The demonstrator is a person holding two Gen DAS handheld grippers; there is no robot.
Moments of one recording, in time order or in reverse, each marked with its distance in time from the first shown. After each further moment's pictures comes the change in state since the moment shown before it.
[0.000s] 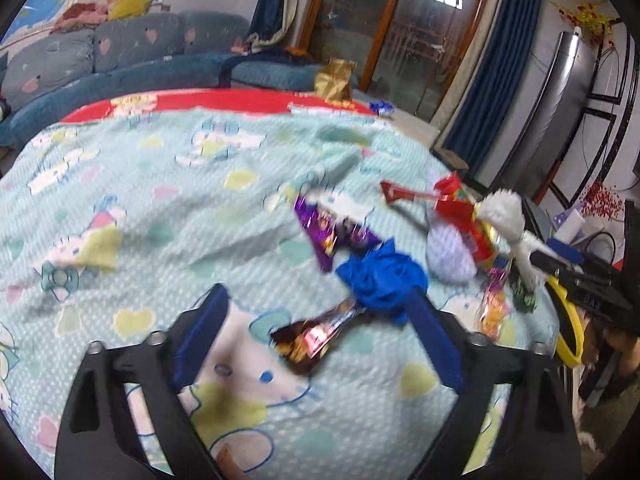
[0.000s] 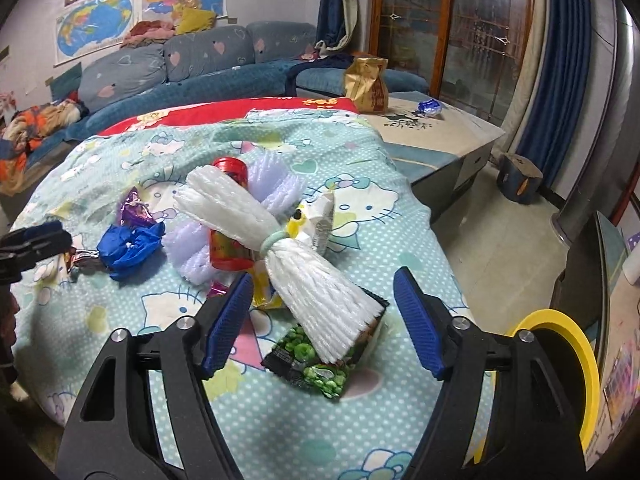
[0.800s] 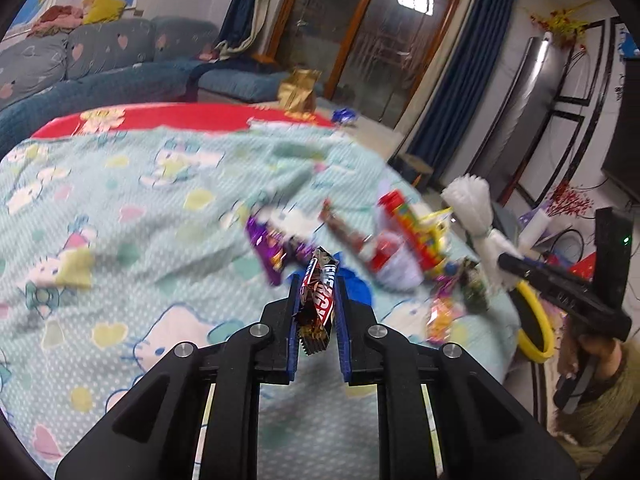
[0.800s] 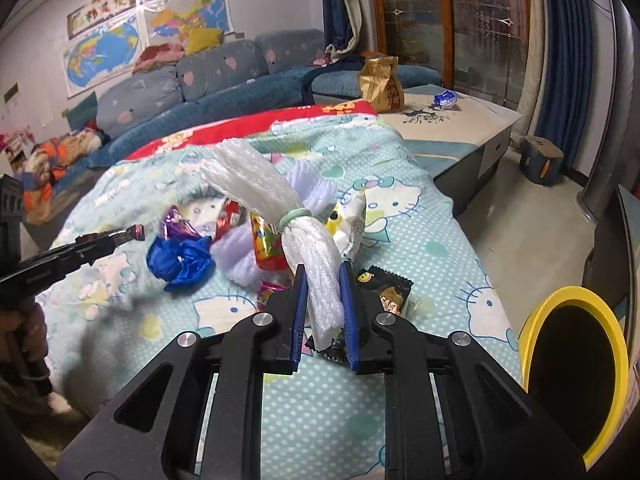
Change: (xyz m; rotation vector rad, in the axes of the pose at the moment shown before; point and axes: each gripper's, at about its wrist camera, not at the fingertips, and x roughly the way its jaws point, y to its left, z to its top) left arm -0.025 -0.023 0.014 0.024 -0.050 -0.137; right arm -0.032 -0.002 0.000 0.103 -0.030 0.120
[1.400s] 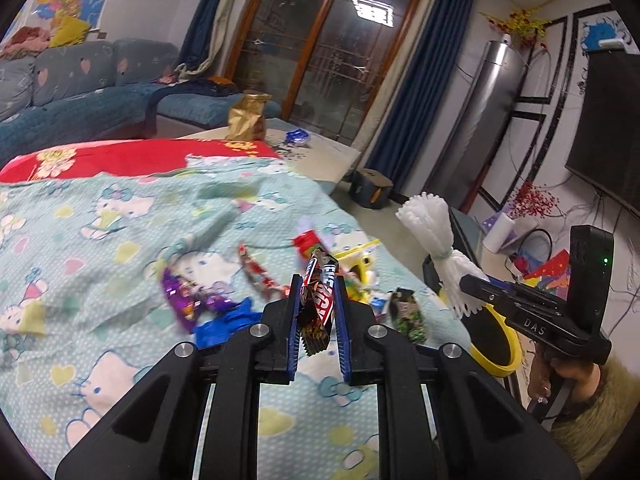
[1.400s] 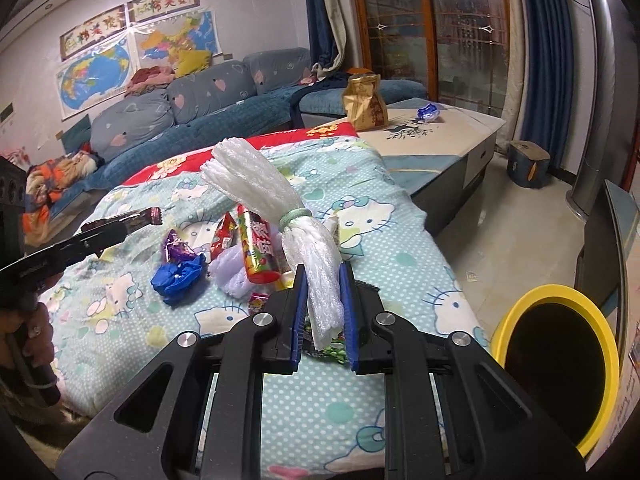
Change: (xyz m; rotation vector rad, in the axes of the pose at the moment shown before) left arm 0.005 -0.062 0.026 0.077 -0.054 -0.127; right arm -0.034 -0.017 0.000 0.050 -0.064 -0.031
